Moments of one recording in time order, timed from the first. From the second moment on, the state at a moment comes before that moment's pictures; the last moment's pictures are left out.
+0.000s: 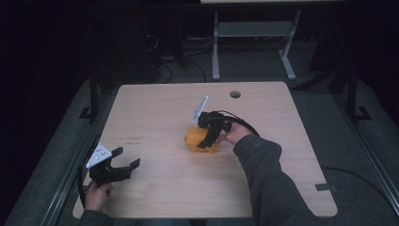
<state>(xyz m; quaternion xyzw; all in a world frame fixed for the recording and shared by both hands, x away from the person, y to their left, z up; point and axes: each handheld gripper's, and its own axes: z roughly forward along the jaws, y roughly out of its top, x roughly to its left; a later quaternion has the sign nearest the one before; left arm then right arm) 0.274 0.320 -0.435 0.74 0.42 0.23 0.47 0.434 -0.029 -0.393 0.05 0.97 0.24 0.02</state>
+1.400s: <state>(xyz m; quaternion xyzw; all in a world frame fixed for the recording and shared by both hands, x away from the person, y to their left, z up) 0.274 0.318 -0.435 0.75 0.42 0.23 0.47 0.434 -0.032 -0.394 0.08 0.97 0.24 0.02</state>
